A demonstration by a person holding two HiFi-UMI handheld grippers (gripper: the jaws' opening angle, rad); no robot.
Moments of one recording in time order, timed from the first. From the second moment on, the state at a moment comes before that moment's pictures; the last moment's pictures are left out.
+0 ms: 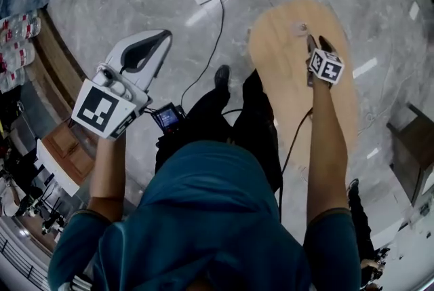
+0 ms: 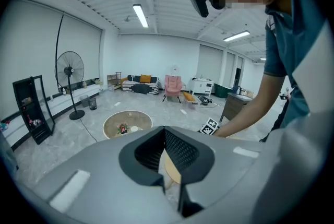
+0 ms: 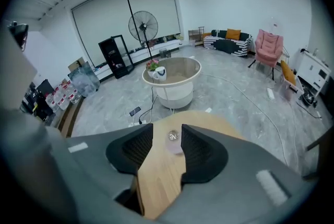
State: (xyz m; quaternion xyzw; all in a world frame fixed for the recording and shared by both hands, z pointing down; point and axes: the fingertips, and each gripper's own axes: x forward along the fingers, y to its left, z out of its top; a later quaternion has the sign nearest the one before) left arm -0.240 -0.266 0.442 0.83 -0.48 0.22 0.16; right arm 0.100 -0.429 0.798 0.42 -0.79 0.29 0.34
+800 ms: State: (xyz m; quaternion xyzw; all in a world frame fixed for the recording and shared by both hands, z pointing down) left arm -0.236 -0.246 0.302 0.88 -0.46 0.12 0.02; right arm 0.019 -0.314 0.332 0.40 -0.91 0.11 0.03
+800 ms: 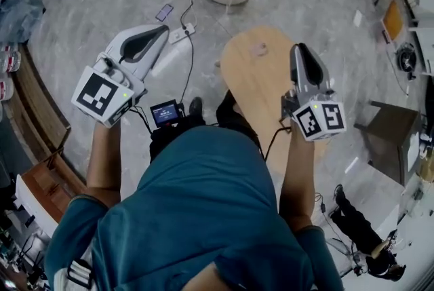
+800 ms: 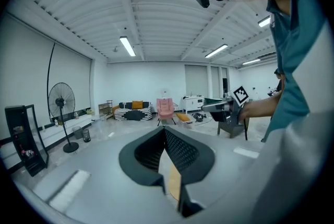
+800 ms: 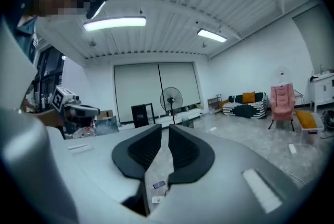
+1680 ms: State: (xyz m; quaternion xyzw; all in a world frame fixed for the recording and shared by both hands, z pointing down) left arm -0.187 -0.203 0.274 0.93 -0.36 0.10 -0.02; right arm 0.033 -0.182 0.194 0.44 -0.90 0.03 -0.01
